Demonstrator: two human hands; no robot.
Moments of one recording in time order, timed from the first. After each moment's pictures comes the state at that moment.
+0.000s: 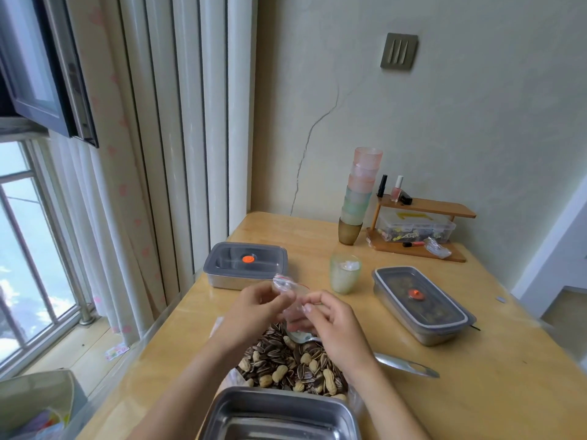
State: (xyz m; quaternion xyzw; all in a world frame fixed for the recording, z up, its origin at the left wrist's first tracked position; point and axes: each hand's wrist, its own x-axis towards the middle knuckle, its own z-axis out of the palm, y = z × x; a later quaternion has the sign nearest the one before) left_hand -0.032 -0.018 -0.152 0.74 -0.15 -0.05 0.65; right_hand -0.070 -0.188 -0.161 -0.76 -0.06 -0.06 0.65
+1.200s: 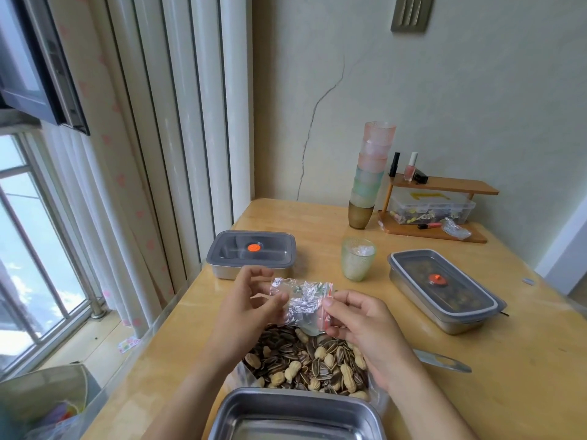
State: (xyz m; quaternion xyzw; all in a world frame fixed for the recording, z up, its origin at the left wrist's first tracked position) left_hand -0.028 -0.001 -0.174 0.72 -0.11 0.02 0.69; right_hand -0.072 -0.199 -0.166 -0.67 0.04 -0.03 0.74
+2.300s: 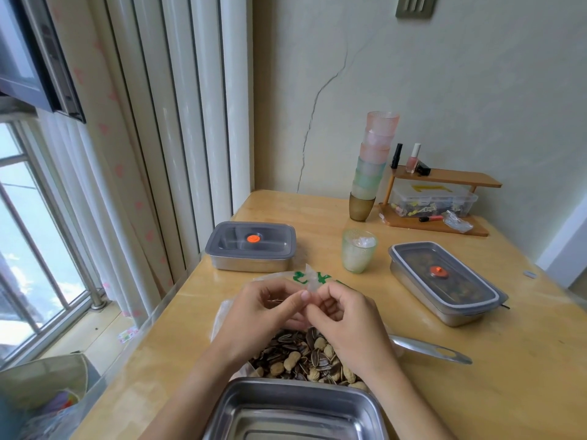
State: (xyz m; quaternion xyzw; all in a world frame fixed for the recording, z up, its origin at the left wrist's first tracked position) left_hand -0.042 -0.013 -0.172 0.69 -0.20 -0.06 0.69; right_hand -0.078 -0.184 -0.174 -0.85 -0.07 -0.17 0.49
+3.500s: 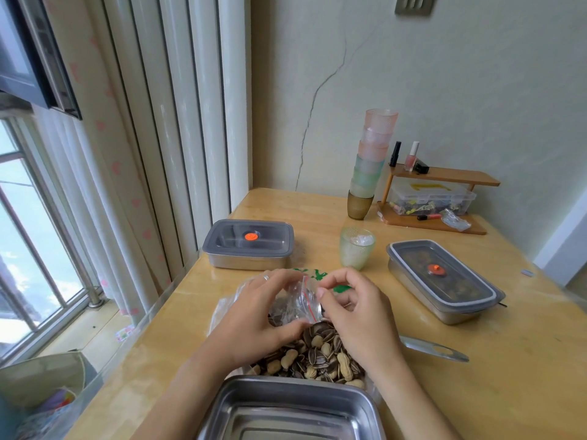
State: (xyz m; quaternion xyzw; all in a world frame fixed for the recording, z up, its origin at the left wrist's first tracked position) left_hand -0.030 0.000 -0.185 0.84 -0.36 0.14 0.38; right_hand -0.079 -0.193 -0.167 -0.83 -0.01 -0.19 0.53
